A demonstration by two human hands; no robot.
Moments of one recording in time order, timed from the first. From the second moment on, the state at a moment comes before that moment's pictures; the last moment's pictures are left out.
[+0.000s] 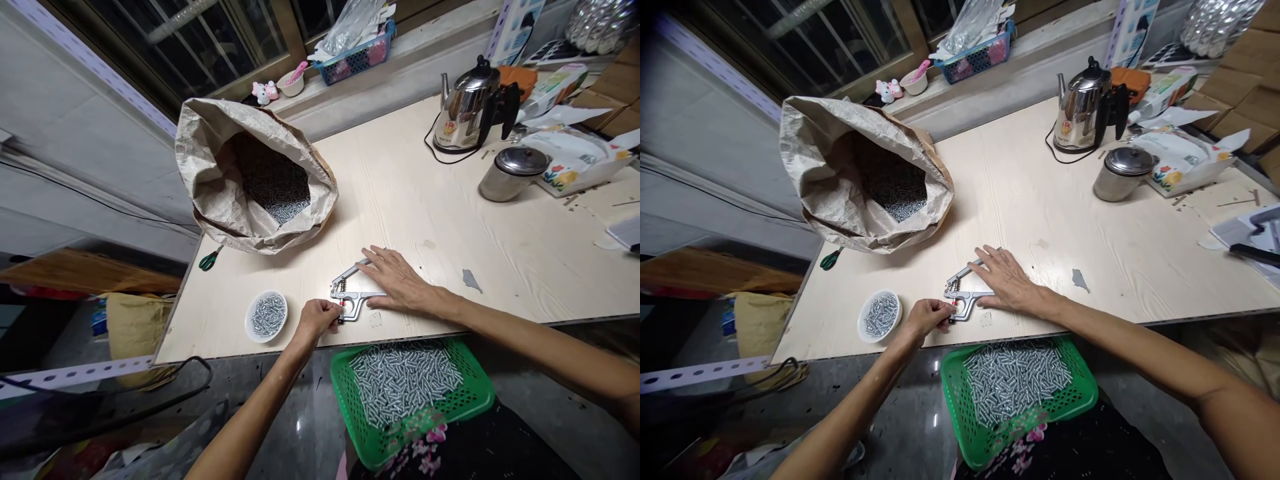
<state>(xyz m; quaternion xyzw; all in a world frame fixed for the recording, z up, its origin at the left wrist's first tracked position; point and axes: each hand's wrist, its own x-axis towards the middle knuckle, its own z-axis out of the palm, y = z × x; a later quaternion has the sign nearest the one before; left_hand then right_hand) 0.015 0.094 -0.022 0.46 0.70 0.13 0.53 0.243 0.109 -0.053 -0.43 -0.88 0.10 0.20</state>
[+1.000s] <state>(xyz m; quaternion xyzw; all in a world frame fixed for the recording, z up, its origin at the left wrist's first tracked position) 0.061 0.114 -0.024 0.88 0.46 -0.03 0.13 0.247 0.114 -0.037 -0.45 -0.88 0.11 0.07</state>
